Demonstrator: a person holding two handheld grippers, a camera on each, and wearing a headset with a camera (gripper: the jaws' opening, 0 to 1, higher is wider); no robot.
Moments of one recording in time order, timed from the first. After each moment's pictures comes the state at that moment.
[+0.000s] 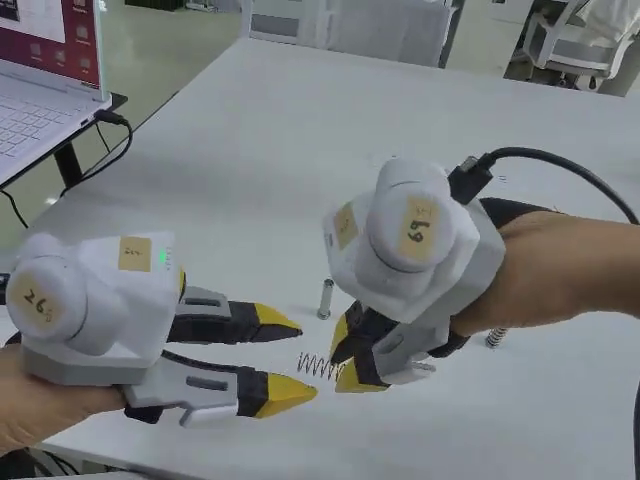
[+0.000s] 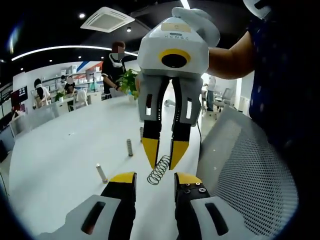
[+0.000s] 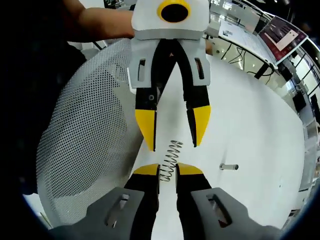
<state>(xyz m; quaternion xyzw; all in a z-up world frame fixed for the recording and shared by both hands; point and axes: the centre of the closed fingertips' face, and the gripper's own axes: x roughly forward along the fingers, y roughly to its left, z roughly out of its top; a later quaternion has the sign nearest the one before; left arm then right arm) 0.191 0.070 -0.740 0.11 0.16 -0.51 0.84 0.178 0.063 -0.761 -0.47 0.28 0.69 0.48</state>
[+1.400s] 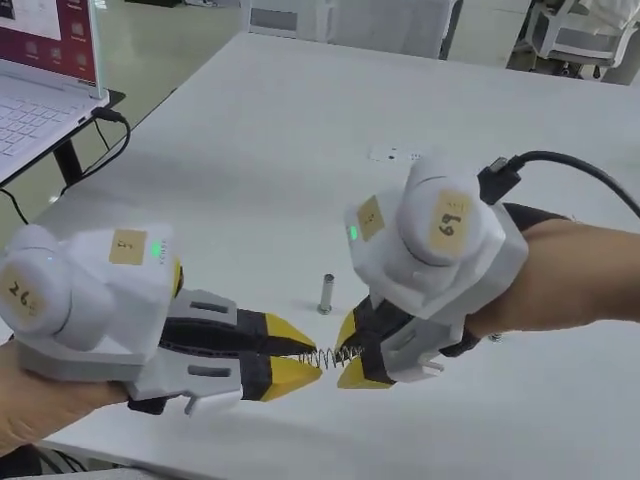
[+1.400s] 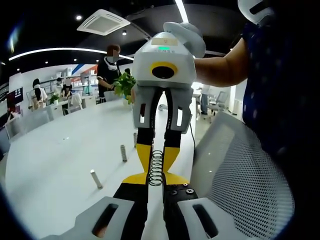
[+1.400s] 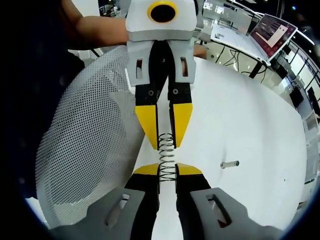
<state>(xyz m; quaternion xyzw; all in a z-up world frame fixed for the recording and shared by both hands) 0.186 0.063 -0.731 0.09 0.15 -0.53 0.83 0.184 0.060 -0.759 -0.43 0.28 0.69 0.52</state>
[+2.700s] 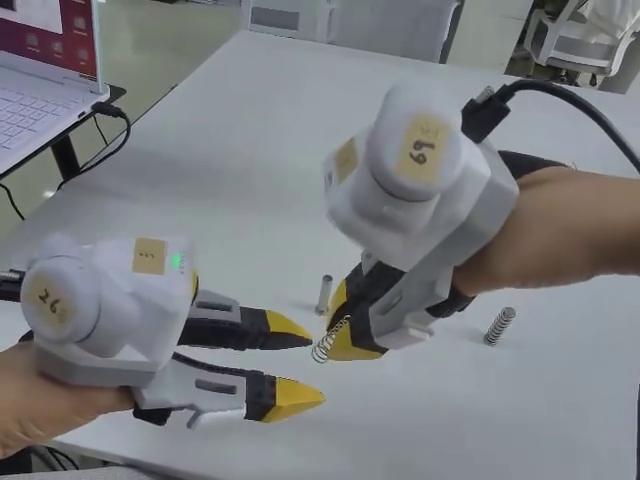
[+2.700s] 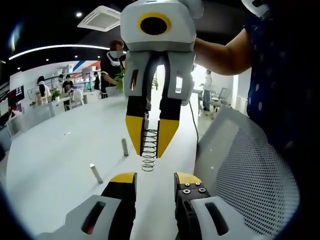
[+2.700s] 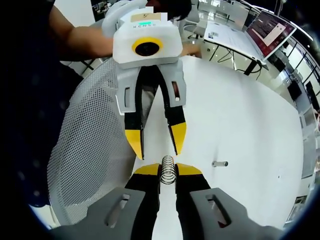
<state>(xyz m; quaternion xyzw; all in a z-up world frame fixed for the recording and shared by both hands) 0.189 0.067 -0.746 0.10 0.17 -0.52 0.83 0.195 0.070 -0.736 -0.44 0.31 0.66 0.52</state>
